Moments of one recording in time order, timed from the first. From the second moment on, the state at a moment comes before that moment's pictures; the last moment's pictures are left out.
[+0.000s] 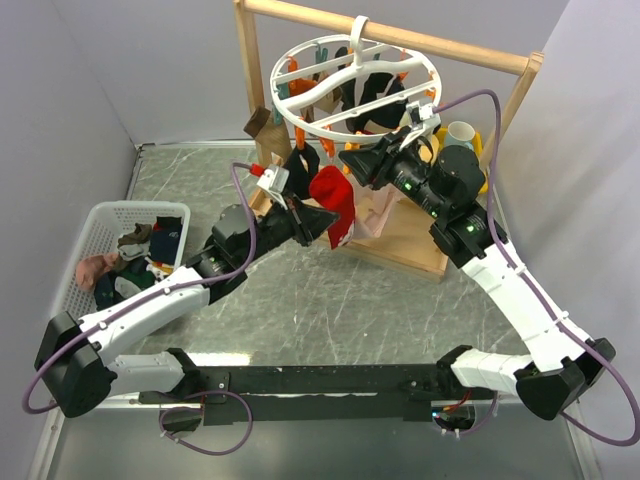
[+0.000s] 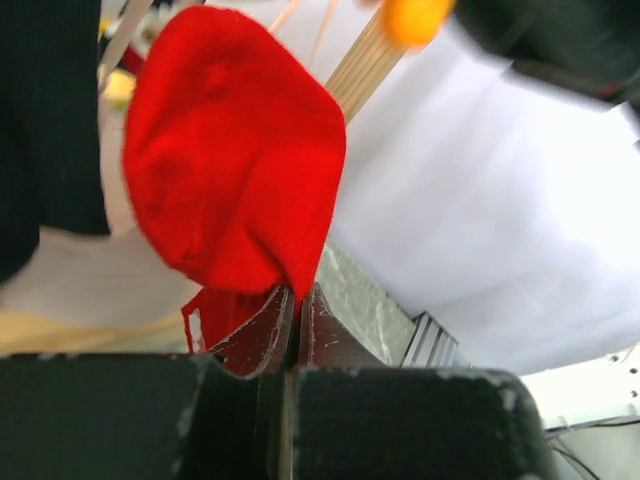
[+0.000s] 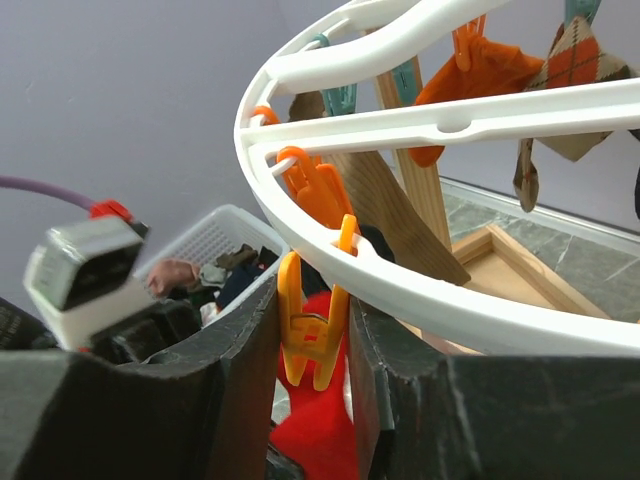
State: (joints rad) left arm -0.79 1.19 0.91 0.40 0.17 -0.62; right arm 0.53 1.18 1.33 -0.04 -0.23 0.36
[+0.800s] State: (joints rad) left arm -0.77 0.69 0.78 -0.28 -0.17 -0.66; right arm 0.54 1.04 1.23 -0.08 -0.11 0.32
